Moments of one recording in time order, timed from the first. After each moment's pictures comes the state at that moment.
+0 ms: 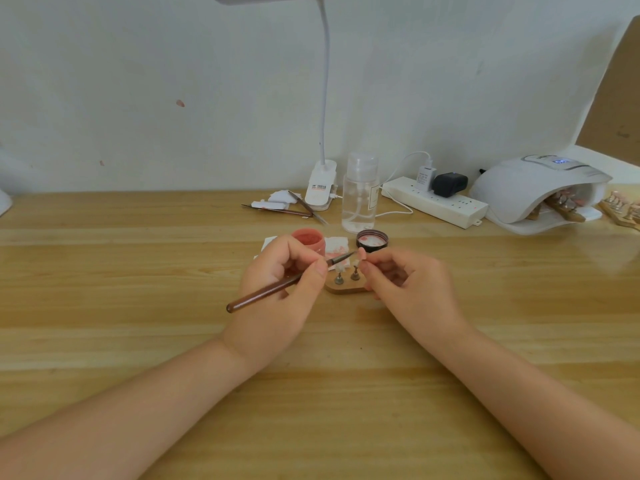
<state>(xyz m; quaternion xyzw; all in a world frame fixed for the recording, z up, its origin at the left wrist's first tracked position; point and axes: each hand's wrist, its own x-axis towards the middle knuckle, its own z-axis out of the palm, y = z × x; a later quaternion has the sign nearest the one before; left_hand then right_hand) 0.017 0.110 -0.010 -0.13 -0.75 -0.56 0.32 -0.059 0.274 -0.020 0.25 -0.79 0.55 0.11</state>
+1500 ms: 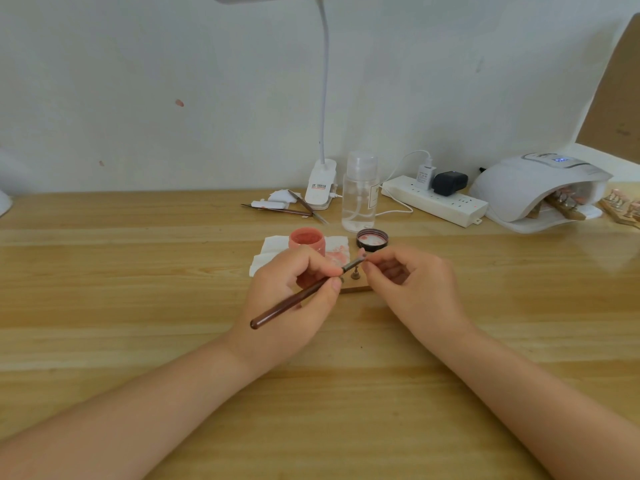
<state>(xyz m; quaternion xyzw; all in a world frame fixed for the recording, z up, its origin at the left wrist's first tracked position) 0.023 0.116 -0.007 -0.15 -0.80 -0.47 0.33 -0.053 0.274 -0.014 0.24 -0.81 0.50 0.16</state>
